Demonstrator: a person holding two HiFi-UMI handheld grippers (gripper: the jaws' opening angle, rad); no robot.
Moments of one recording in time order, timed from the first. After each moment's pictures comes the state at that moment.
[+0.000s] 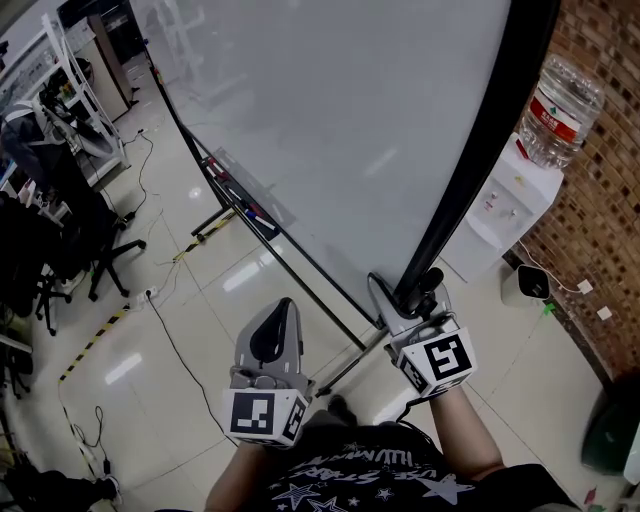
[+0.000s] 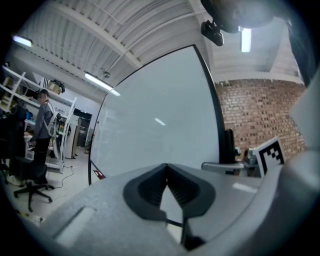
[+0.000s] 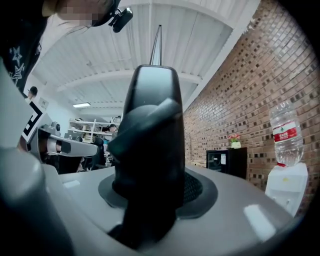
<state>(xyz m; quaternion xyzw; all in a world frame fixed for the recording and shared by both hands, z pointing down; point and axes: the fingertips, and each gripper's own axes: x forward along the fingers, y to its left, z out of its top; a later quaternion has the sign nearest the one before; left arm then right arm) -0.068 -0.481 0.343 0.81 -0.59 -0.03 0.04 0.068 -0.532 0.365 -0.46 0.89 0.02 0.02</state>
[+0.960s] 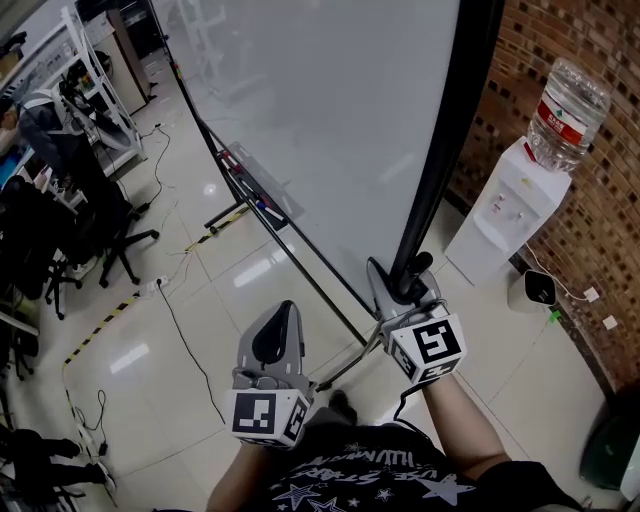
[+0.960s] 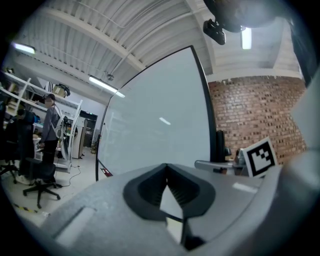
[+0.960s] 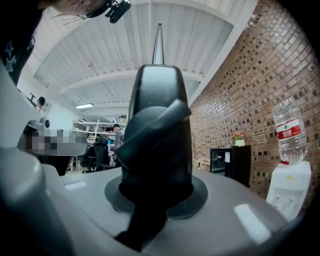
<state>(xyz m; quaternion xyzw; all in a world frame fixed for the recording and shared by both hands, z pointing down) -0.063 -0.445 0.342 0.79 -0.62 -0.03 0.04 0.059 -0.528 0.368 -0.44 0.90 0.01 0.02</state>
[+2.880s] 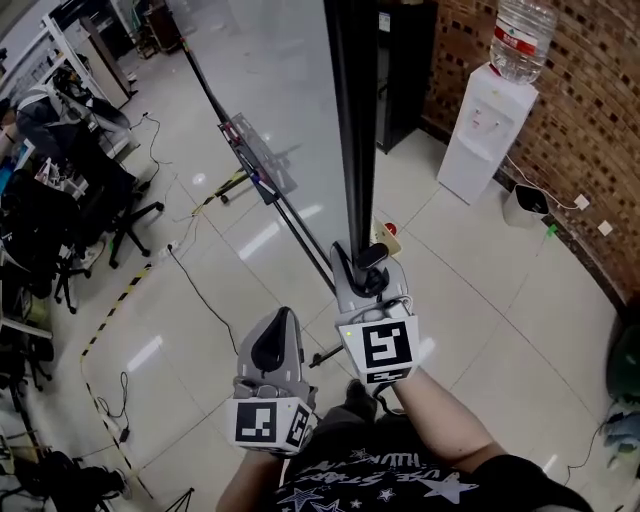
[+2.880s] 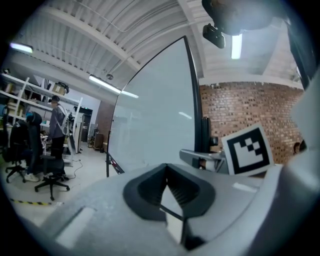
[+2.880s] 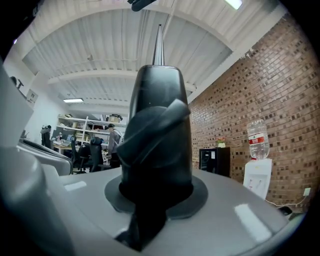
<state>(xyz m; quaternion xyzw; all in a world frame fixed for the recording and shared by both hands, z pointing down) -0.128 -0.186 0.363 0.81 -0.59 0.00 0.06 -0.047 -0.271 0.360 -0.53 0.84 0.02 0.01</state>
